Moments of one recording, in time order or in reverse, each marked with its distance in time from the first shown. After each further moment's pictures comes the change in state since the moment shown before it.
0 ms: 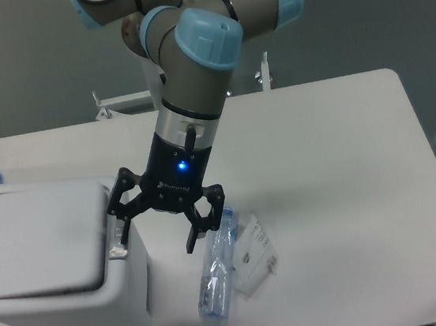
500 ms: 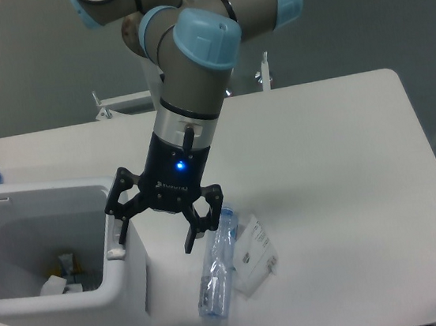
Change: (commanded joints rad) arm 0.005 0.017 0.018 0.000 -0.002 -0.006
